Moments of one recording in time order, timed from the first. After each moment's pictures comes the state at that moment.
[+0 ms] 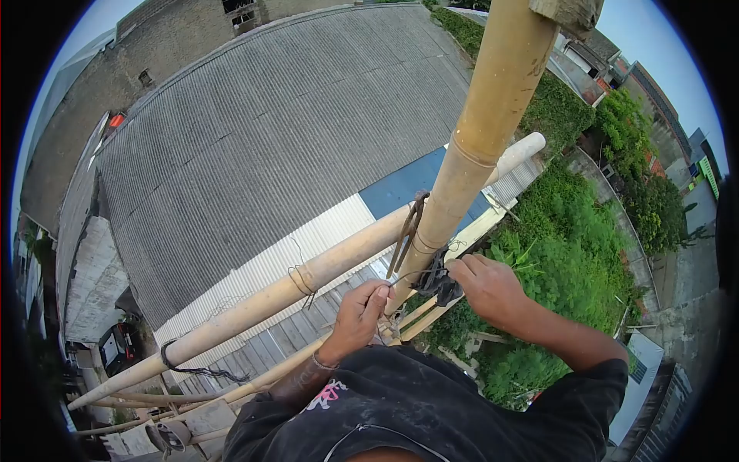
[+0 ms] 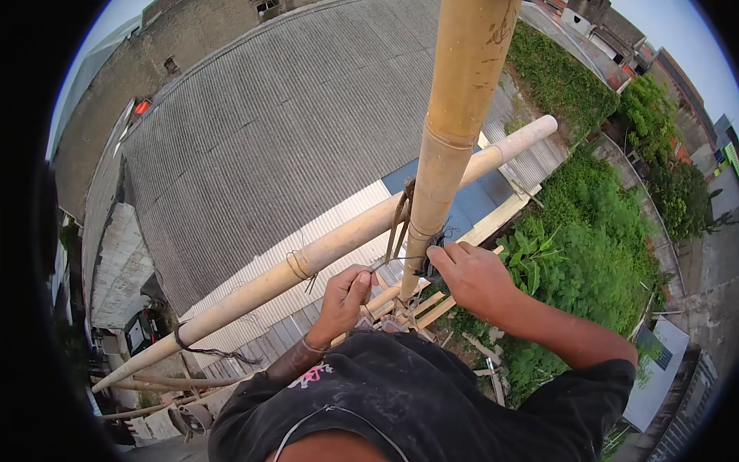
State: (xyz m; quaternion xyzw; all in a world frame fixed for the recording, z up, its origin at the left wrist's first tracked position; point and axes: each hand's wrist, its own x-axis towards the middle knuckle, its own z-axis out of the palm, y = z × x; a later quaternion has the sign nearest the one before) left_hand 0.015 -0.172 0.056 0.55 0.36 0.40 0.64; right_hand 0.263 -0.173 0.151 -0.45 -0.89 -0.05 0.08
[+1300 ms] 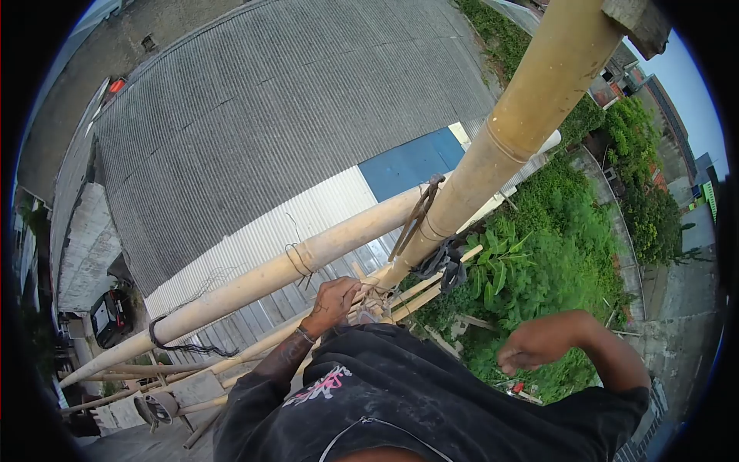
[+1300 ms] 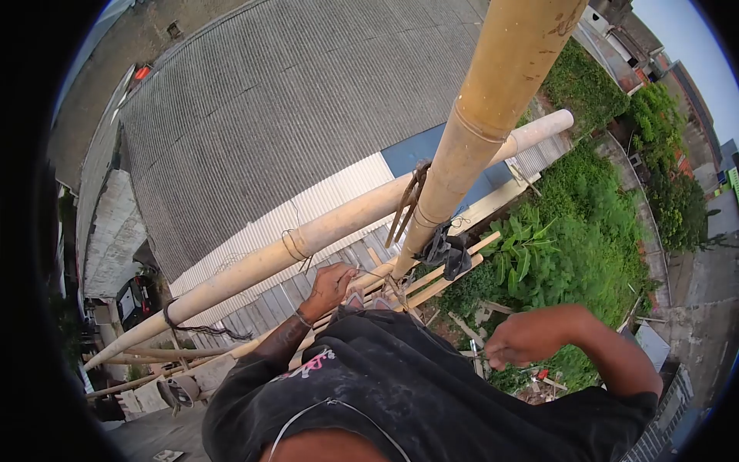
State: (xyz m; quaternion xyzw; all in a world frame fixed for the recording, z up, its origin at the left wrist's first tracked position) left_hand -0.029 -0.165 -0.071 0.74 0.44 0.35 0.37; right_hand 0.305 -0.182 0.210 -0.44 -0.67 0.50 -0.32
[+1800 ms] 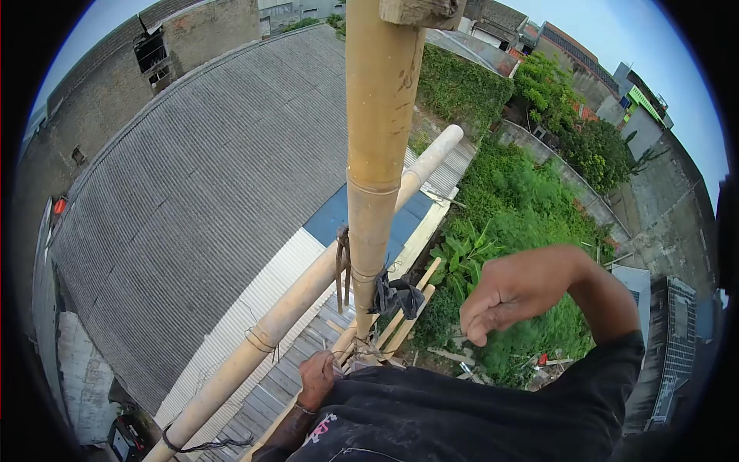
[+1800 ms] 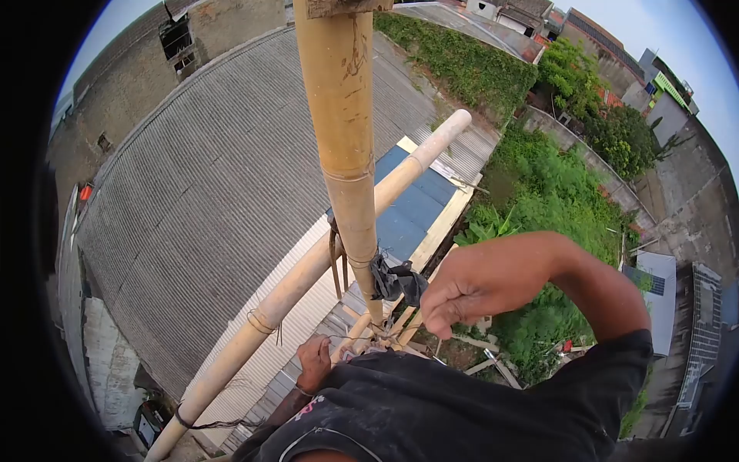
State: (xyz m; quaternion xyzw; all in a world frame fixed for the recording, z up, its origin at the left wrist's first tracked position) left_hand -0.014 -0.190 -0.062 0.78 0.39 0.43 0.26; right_hand 0.306 -0.172 0.297 -0.35 -0.74 0.57 -0.05
